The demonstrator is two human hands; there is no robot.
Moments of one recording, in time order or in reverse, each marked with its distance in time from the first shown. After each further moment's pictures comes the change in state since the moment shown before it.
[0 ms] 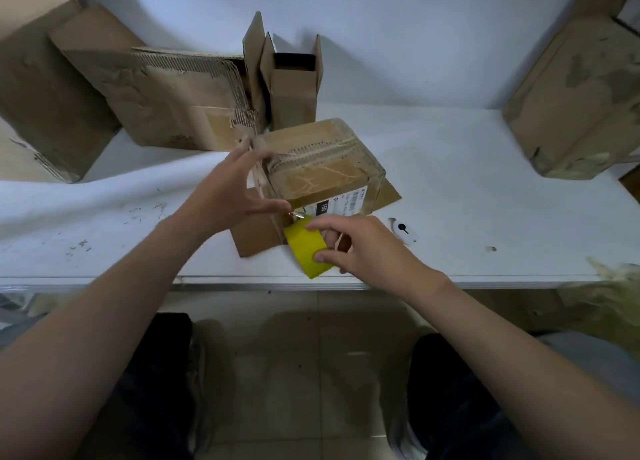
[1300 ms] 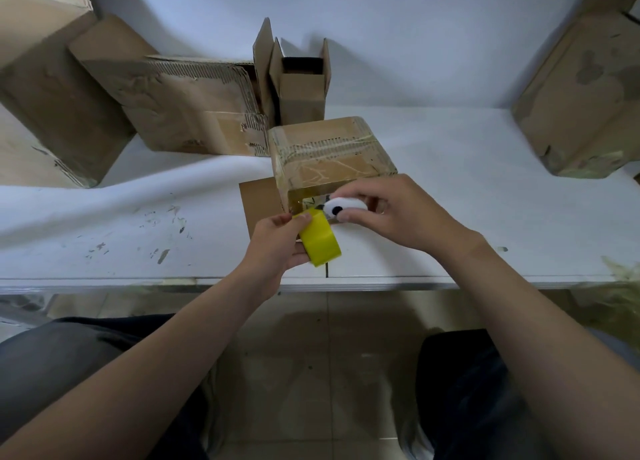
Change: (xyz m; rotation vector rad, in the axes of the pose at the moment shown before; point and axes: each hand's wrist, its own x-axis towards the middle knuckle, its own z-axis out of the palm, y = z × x) left_hand -0.042 0.037 0.065 -1.150 0.010 -0.620; right_hand 0.019 -0.006 -0.050 -0.085 0.051 -0.171
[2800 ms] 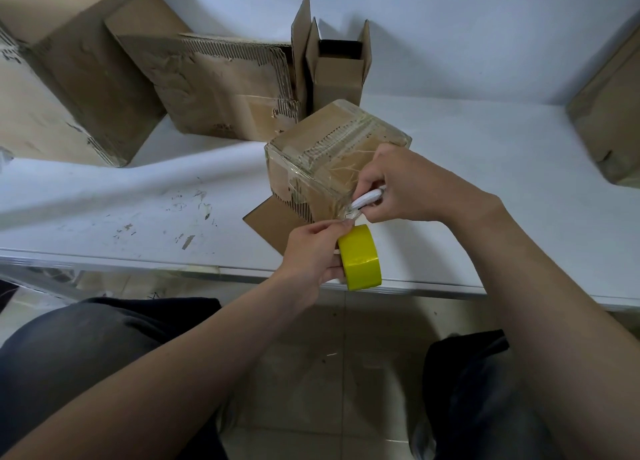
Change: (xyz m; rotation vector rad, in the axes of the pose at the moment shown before) left_hand -0.002 -0.013 0.011 -0.070 0.004 -0.124; right_hand 0.059 0.000 0.001 -0.238 -0.223 -0.006
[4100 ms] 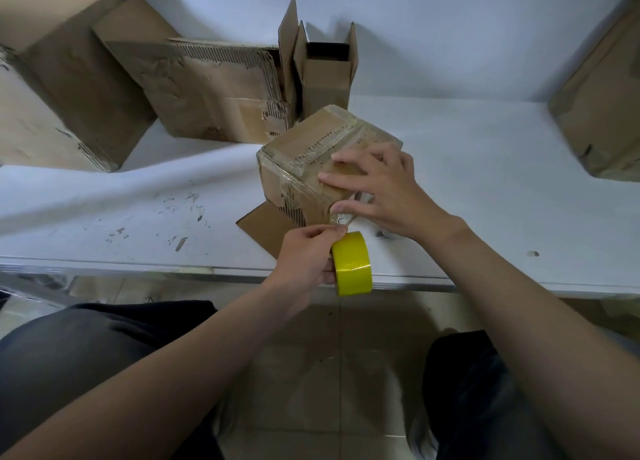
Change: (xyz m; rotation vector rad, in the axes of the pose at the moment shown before) left_hand -0.009 -0.007 0.001 0.045 -0.022 0.056; right_hand -0.005 0.019 0.041 -0.141 0.305 -0.103
